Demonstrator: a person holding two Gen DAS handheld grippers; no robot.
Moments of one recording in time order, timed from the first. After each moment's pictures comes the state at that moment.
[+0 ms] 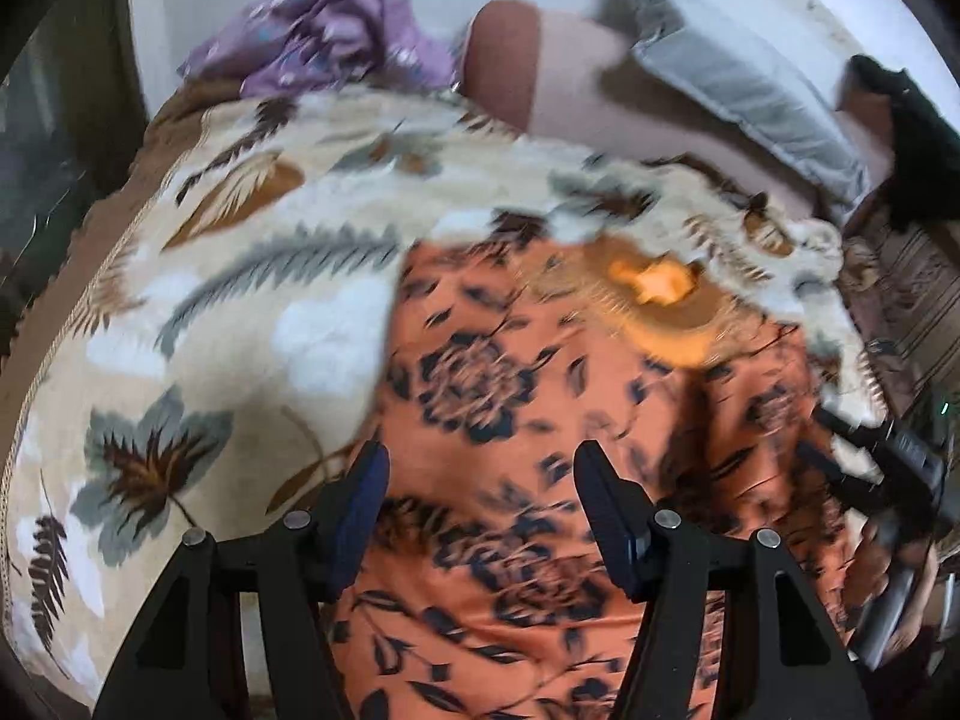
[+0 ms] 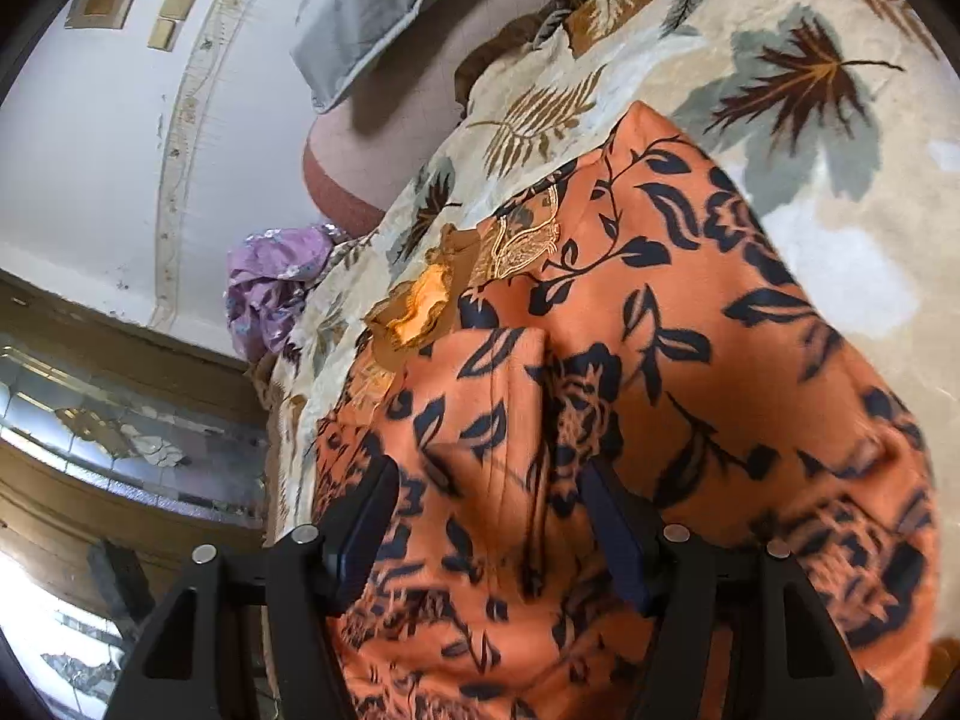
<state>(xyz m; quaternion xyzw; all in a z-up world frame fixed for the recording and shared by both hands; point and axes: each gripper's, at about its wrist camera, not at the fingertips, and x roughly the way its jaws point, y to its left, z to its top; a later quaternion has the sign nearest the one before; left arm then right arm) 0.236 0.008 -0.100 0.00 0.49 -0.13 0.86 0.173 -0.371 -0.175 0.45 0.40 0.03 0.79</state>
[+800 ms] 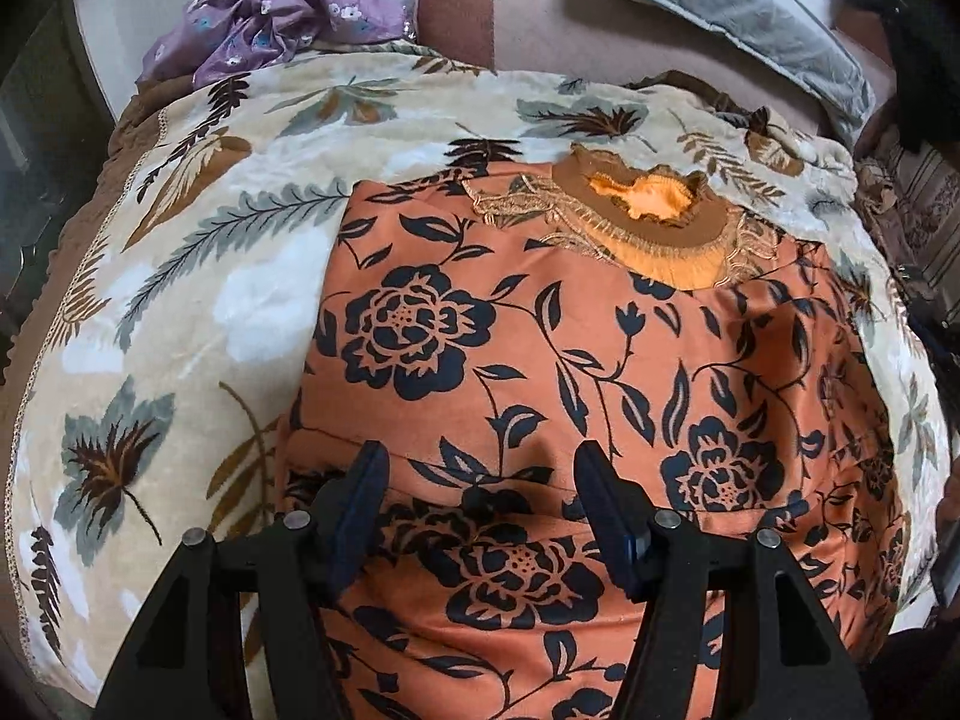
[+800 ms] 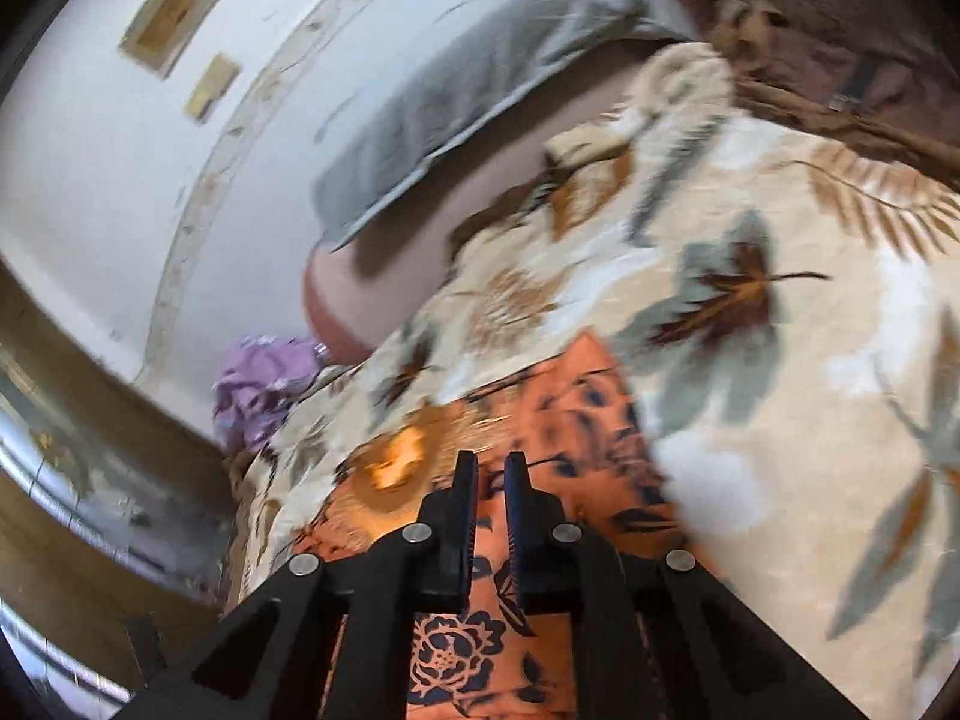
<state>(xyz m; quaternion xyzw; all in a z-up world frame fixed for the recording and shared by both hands) 0.236 -0.041 -0.136 0.06 0.52 -0.13 0.84 0.133 -0.440 -0.125 0.42 0.30 -0.07 0.86</state>
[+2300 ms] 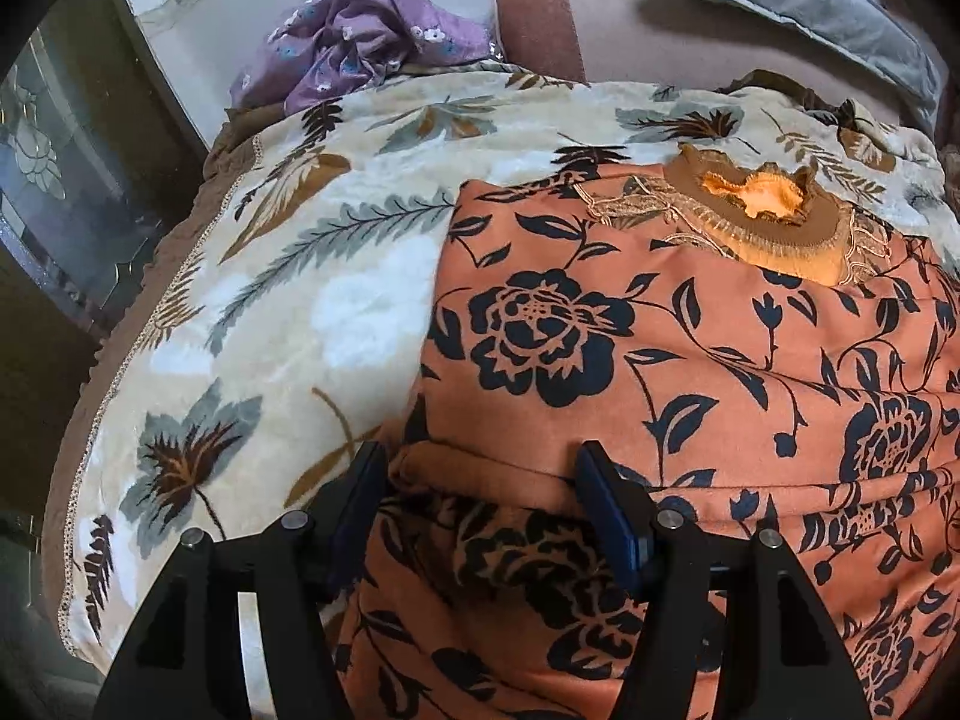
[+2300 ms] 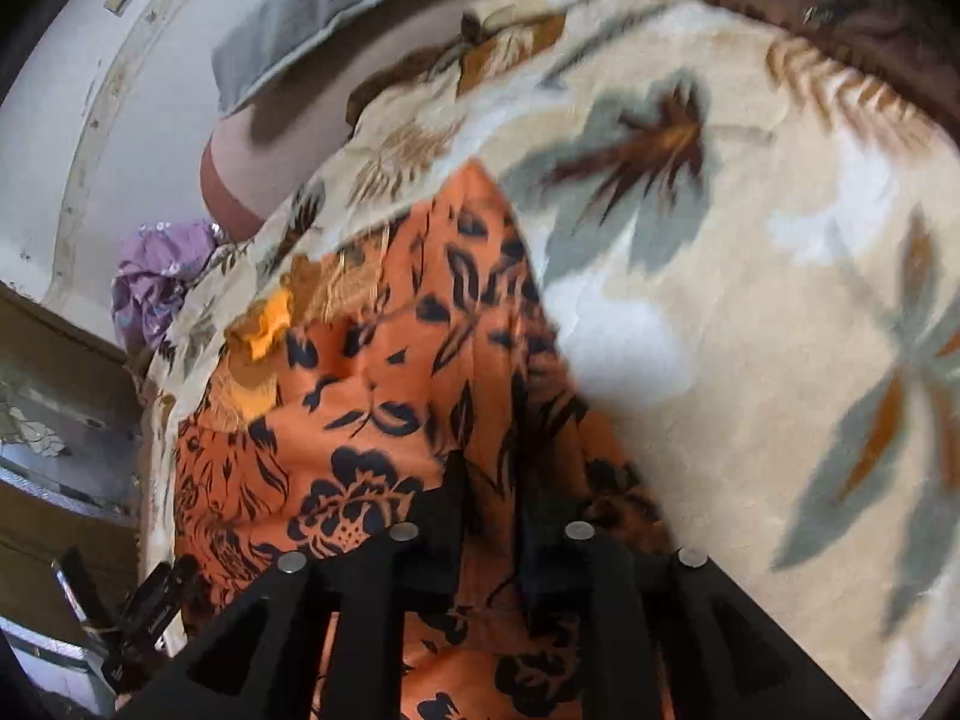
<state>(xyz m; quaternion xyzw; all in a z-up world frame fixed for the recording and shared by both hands) 0.236 -0.028 -0.157 0.13 0.46 -0.01 0.88 0.143 -0.431 -0.163 0.34 0.43 -0.10 0.83</state>
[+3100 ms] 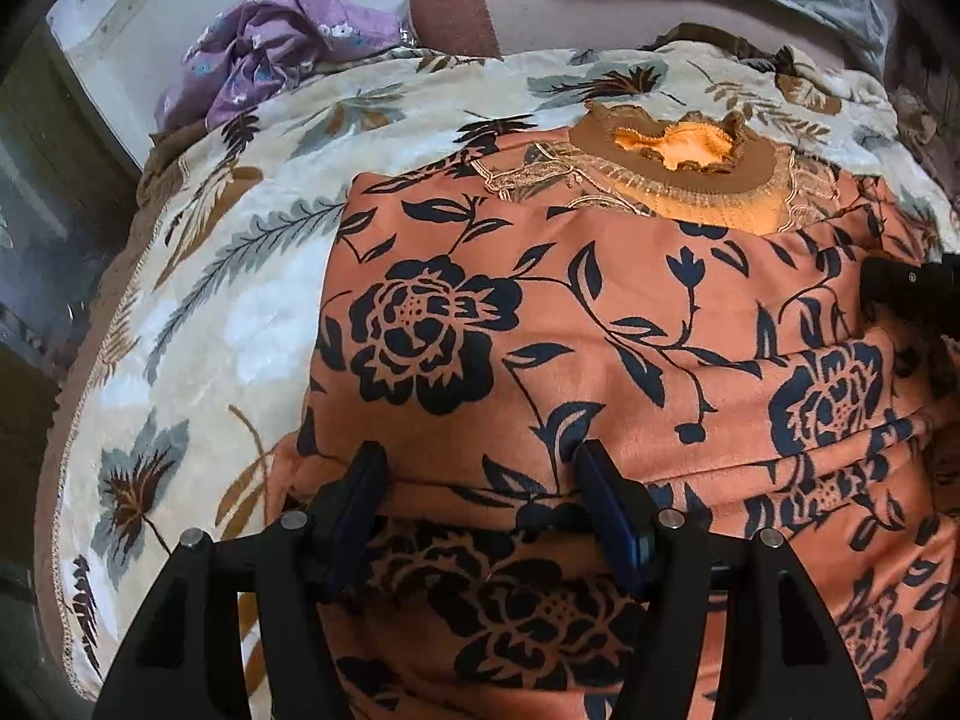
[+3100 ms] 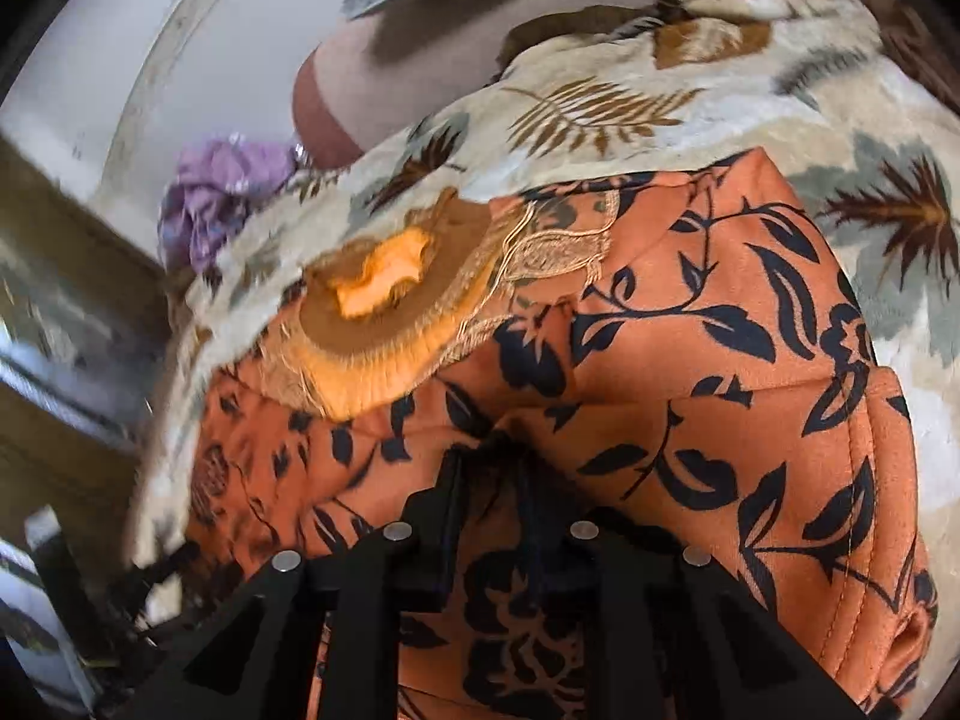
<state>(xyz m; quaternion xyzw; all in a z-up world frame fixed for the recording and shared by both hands) 0.235 -0.061 -0.167 0.15 0.49 -0.08 0.86 0.225 -0.338 -0.180 0.30 0.46 0.01 0.84</state>
